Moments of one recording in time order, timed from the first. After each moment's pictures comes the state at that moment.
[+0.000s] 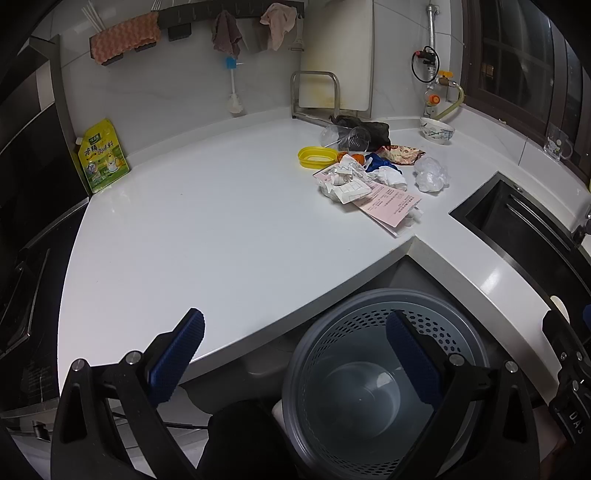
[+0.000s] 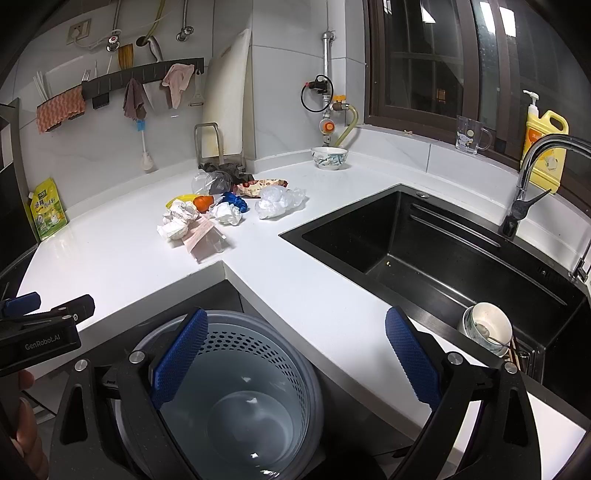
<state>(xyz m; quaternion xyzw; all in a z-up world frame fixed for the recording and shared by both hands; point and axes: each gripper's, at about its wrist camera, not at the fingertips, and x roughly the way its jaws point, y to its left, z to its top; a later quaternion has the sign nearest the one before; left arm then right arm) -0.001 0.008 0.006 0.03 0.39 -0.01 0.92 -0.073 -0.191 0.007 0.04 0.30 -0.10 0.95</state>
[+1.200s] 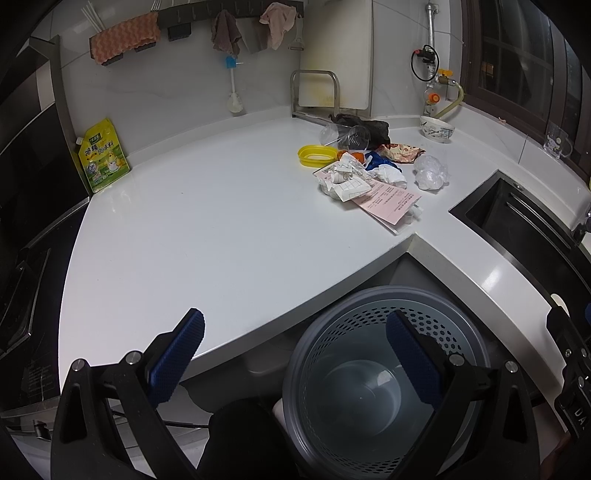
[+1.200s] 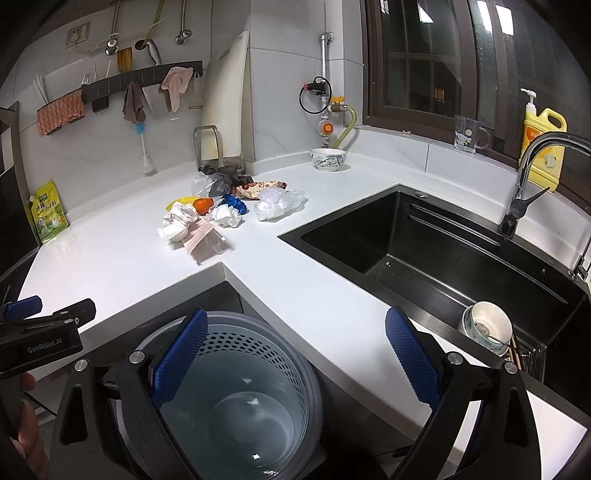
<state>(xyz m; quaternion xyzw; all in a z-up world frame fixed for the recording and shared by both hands) -0.005 0.009 0.006 0.03 0.39 -0.01 0.92 -0.076 -0.192 0.007 0.04 0.29 -0.10 0.95</state>
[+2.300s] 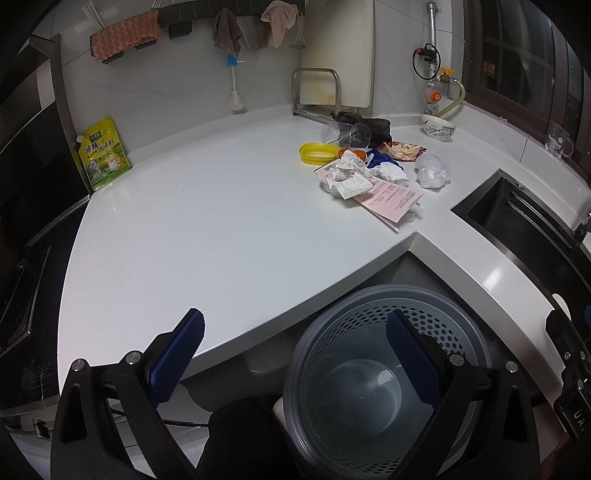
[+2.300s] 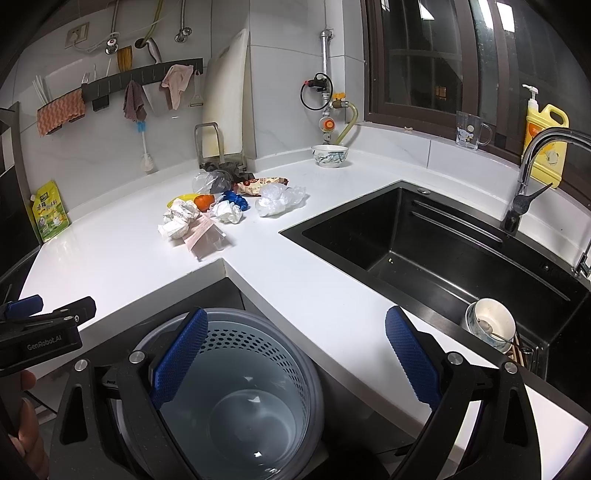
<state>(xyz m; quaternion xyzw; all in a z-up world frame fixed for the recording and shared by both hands) -0.006 0.011 0.005 0.03 0.39 -0.01 0.92 -0.075 -0.192 0.001 0.05 0.29 -0.09 0.95</state>
